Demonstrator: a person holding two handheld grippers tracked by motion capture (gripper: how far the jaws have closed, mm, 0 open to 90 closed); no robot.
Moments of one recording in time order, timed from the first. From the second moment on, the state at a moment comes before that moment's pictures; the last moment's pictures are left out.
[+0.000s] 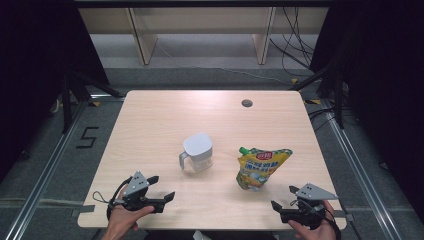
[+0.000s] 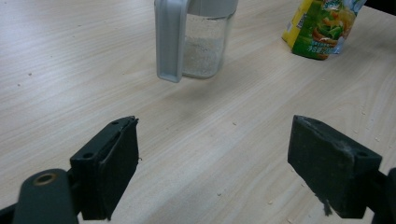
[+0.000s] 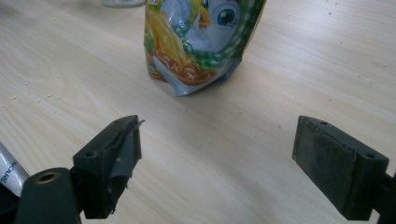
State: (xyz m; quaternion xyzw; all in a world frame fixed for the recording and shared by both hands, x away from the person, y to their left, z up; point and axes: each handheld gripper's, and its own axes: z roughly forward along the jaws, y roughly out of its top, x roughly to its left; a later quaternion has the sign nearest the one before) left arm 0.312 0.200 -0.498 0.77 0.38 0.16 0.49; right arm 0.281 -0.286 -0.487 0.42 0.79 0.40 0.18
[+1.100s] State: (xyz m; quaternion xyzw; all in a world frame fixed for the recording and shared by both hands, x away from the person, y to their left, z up) left arm 0.346 0.174 -0.491 0.75 0.40 0.20 0.48; right arm 0.283 -0.284 -0.487 0.42 0.79 0.40 0.18
